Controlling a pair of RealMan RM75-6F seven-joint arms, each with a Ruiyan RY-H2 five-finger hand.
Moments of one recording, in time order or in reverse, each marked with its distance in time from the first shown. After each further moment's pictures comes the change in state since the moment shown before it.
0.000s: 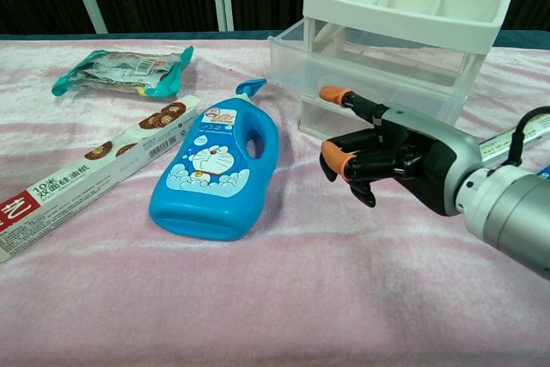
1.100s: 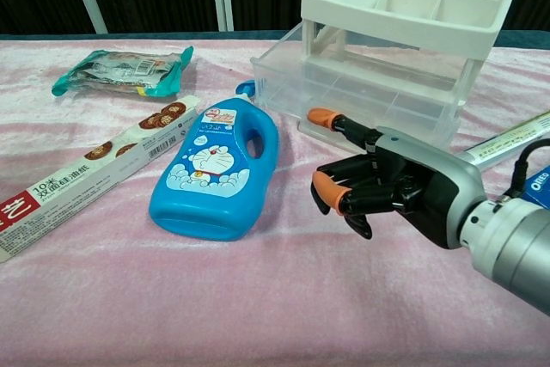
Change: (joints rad) left arm -0.001 0.000 0.000 -0.004 -0.004 -0.003 0.006; right arm -0.024 -0.003 -0.072 -0.026 -0.051 0.012 0.000
